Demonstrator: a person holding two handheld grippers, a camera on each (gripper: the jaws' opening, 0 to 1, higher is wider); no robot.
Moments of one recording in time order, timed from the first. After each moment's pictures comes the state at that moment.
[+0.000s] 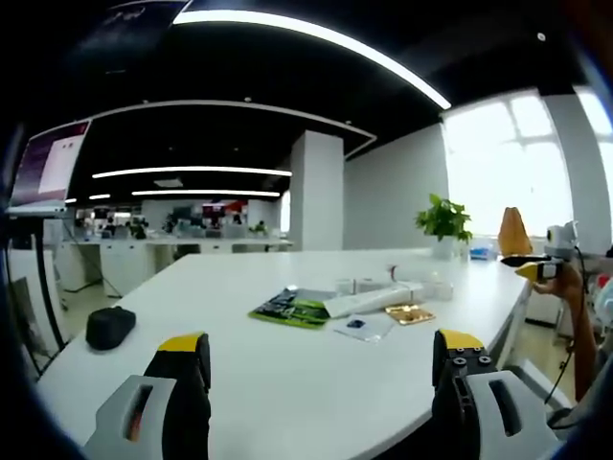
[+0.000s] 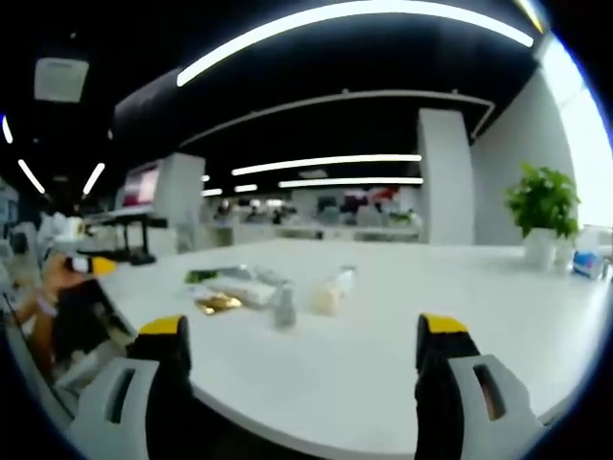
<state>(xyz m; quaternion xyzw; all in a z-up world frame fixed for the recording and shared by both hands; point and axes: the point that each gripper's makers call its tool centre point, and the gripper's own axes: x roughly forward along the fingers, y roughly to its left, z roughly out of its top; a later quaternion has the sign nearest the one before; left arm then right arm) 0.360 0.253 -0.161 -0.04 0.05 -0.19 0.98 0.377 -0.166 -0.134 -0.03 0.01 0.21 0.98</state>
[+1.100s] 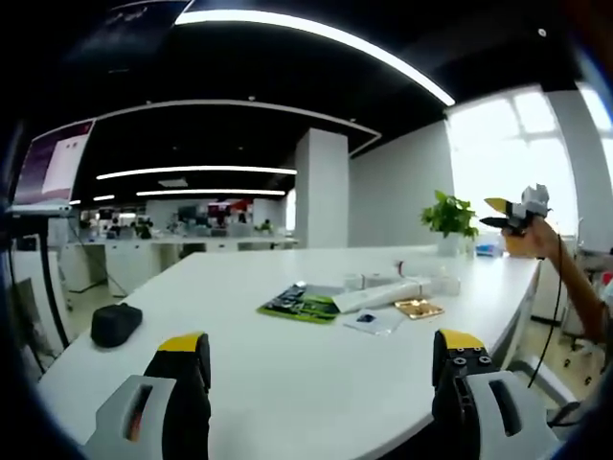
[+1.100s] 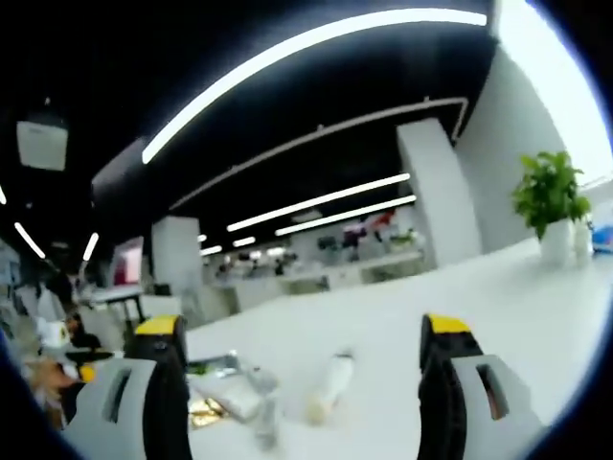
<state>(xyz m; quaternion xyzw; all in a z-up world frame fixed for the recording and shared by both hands) 0.364 0.260 -0.168 -0.03 0.05 -0.17 0.98 0.484 -0.171 -0.031 0.09 -0.07 0.21 0.97</state>
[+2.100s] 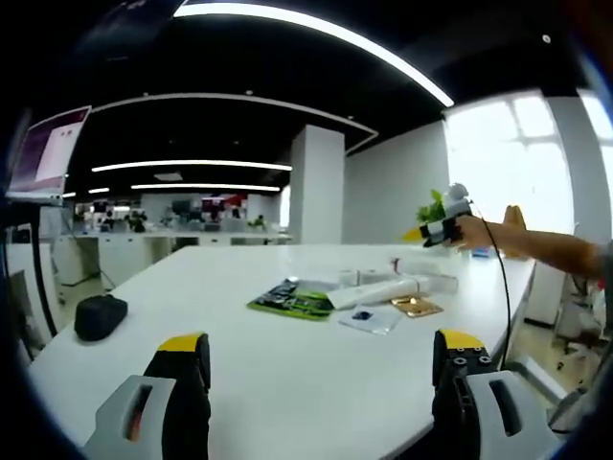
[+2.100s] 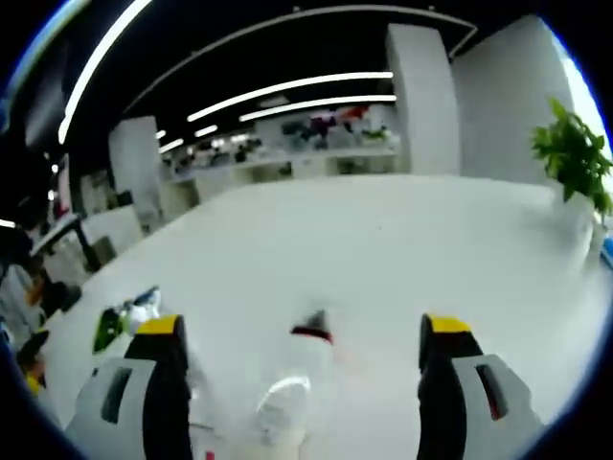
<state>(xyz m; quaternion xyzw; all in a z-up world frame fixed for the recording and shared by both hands) 0.374 0.253 -0.179 -0.05 0.06 -0.19 0.98 0.644 -0.108 -0.136 0.01 0.21 0.16 0.96</state>
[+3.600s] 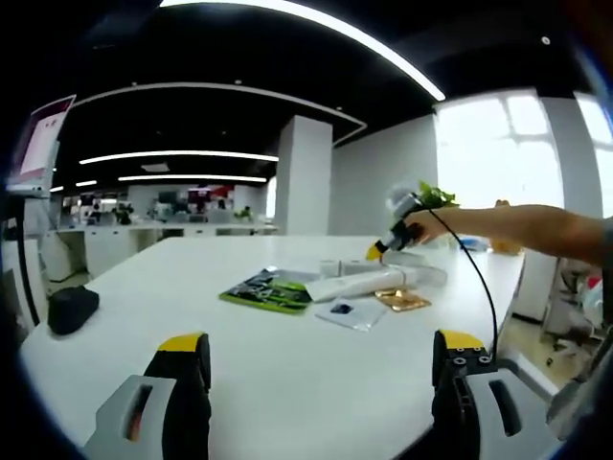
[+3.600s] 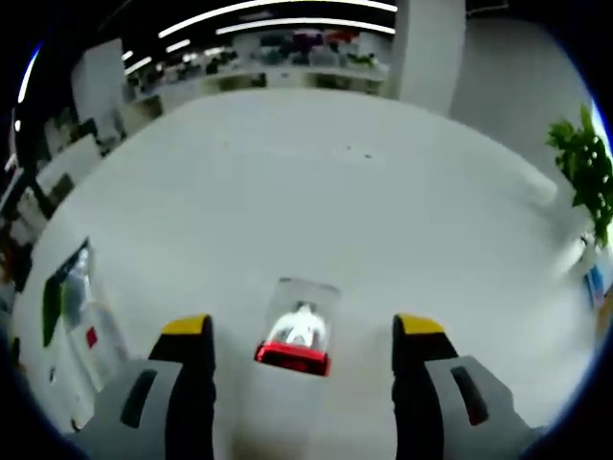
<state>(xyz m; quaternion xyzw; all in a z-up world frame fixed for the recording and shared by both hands) 0.385 0.226 -0.192 -0.05 0.08 -0.22 0.97 0.675 -0.106 -0.213 -0.07 0.39 0.09 0.91</state>
